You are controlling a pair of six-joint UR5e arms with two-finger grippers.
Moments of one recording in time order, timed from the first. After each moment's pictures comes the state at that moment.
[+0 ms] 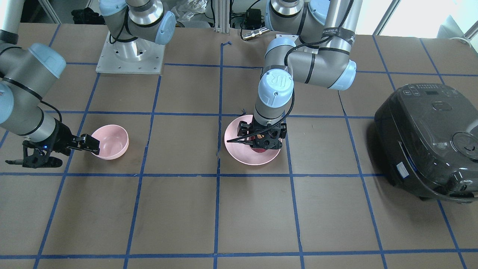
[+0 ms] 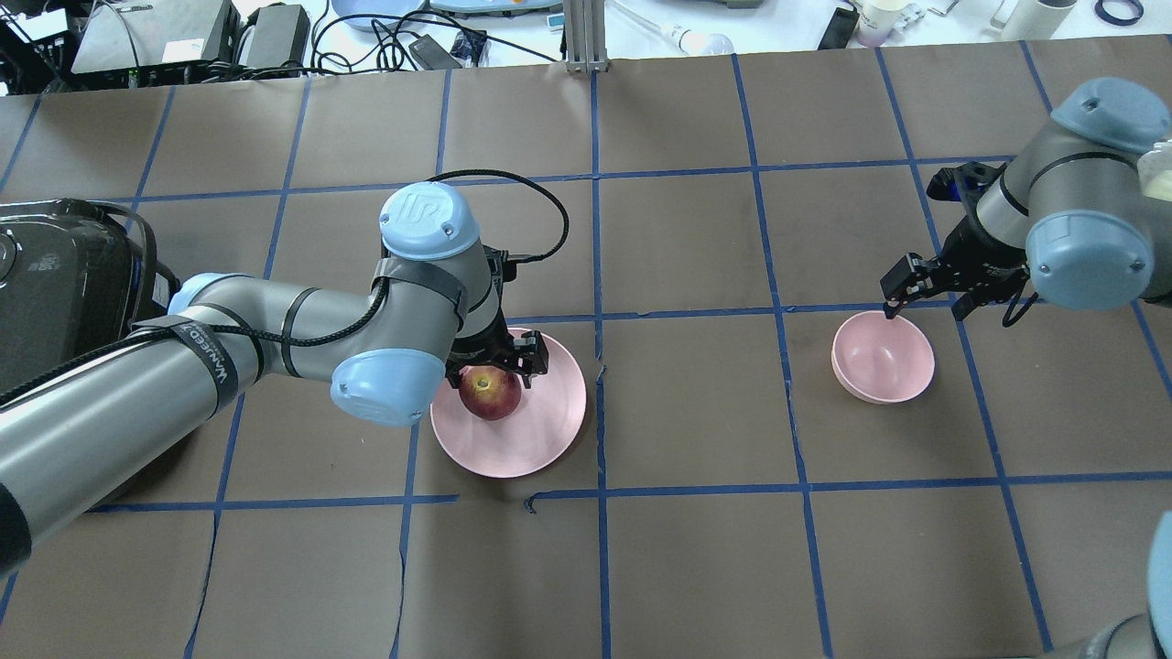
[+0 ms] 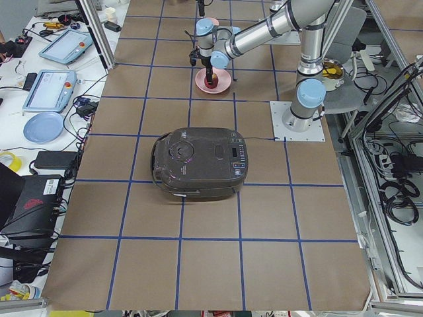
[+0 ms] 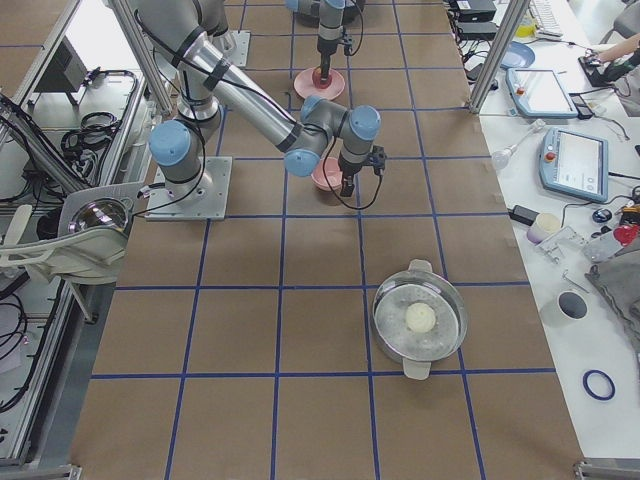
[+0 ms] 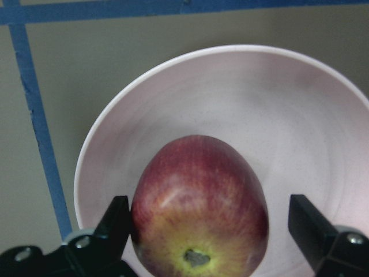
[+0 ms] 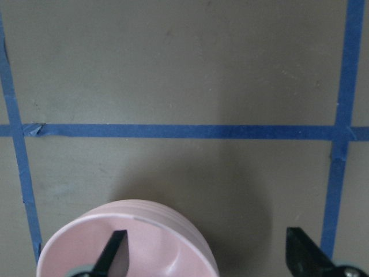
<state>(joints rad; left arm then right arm) -1.80 -1.86 -2.00 -0.96 1.55 -0.21 1.20 -1.30 1.99 -2.10 -1.47 -0.37</state>
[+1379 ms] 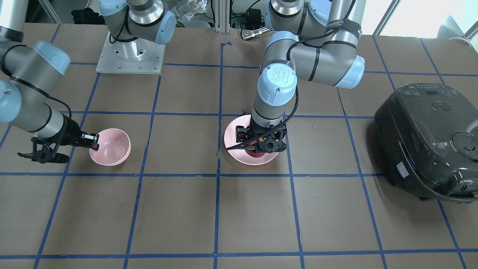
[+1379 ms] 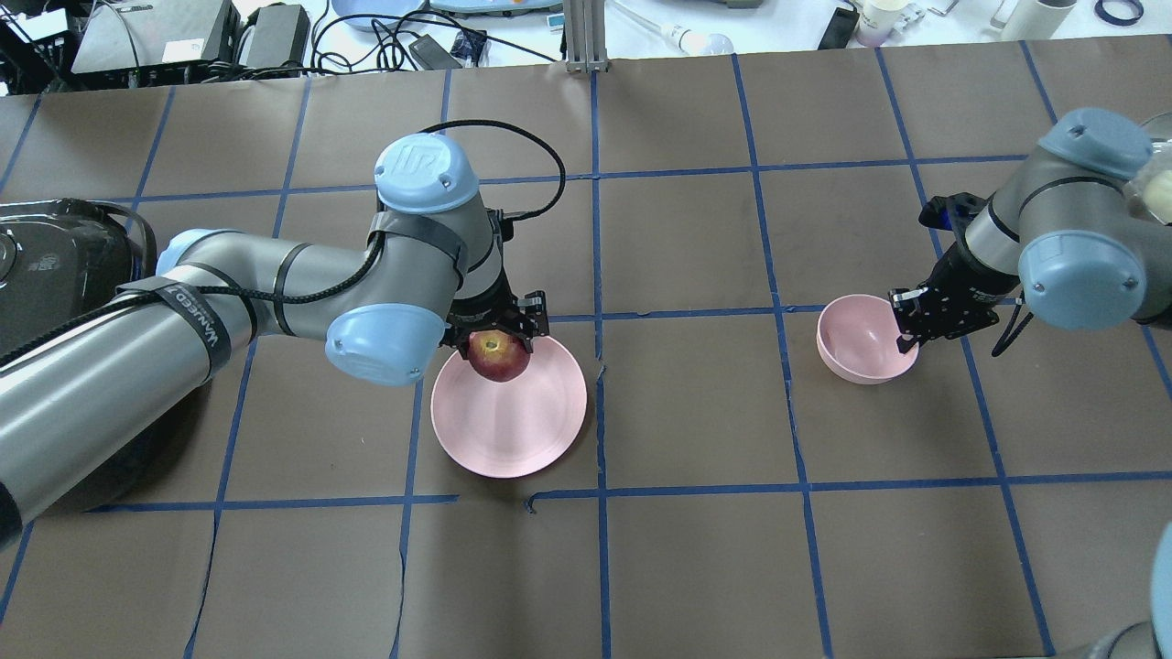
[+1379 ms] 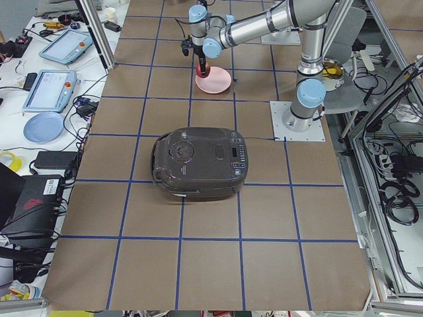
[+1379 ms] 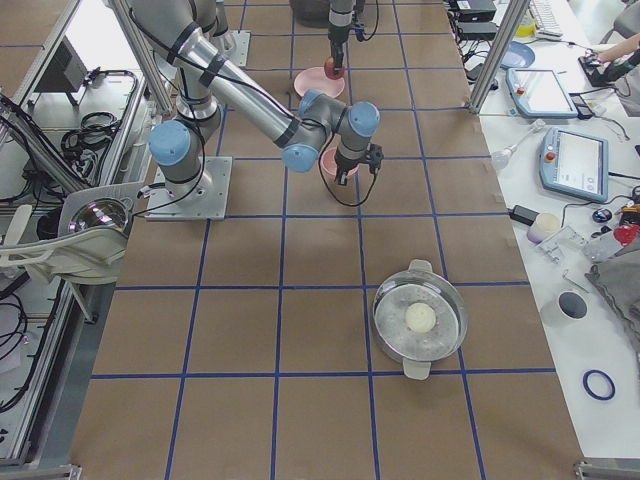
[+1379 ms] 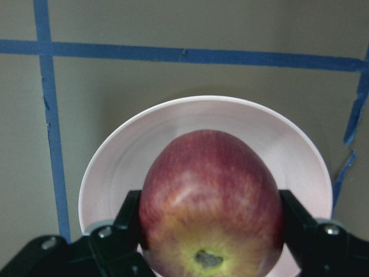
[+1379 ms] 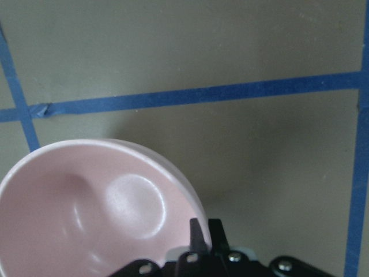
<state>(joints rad) -1.80 -1.85 -1.81 -1.11 1.54 -0.34 1.22 -1.34 1.94 -1.98 -1.44 -0.24</state>
